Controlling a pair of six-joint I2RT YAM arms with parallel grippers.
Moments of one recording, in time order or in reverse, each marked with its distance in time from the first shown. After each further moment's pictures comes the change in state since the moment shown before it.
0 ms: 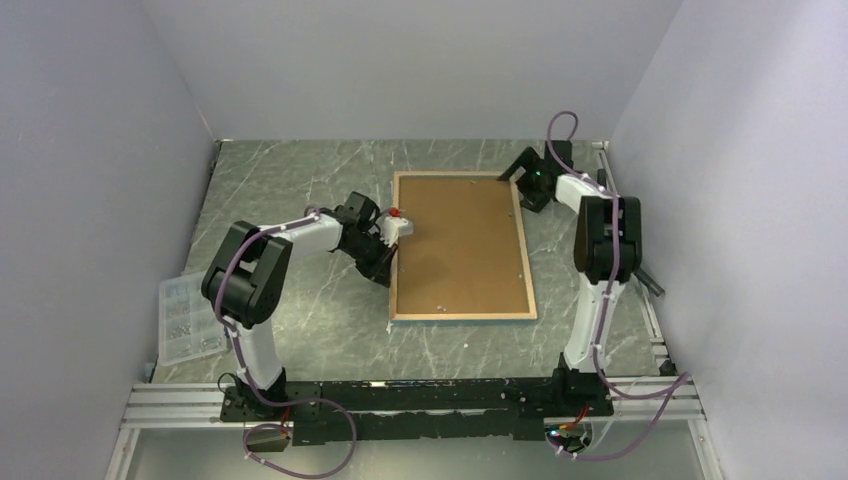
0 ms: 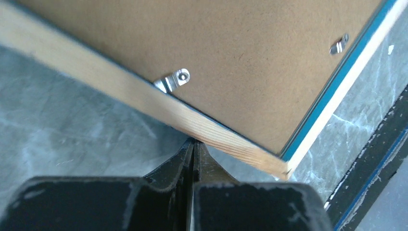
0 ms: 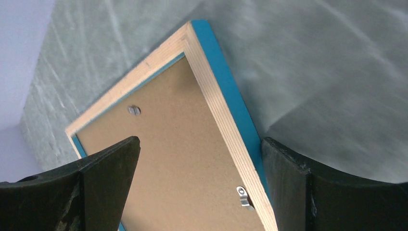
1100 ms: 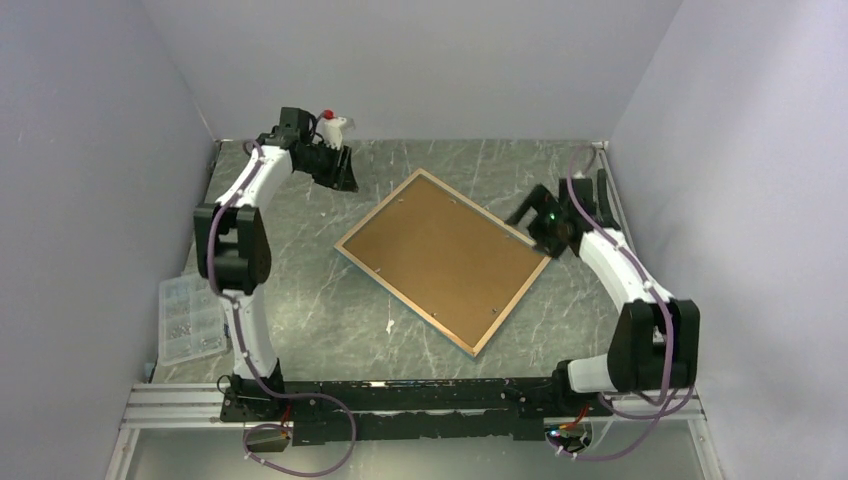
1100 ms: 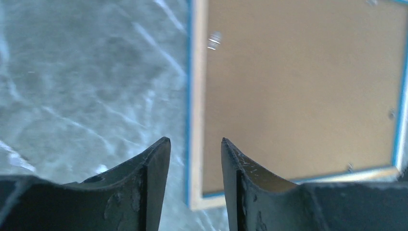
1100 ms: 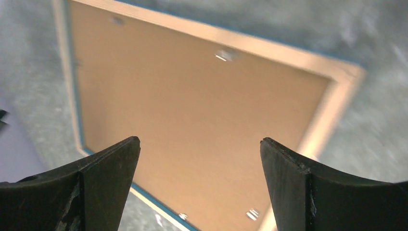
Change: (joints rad) left arm 0.315 0.145 0.647 -0.239 0.058 -0.026; right arm 0.101 -0.676 -0.409 -0.225 0.087 -0.041
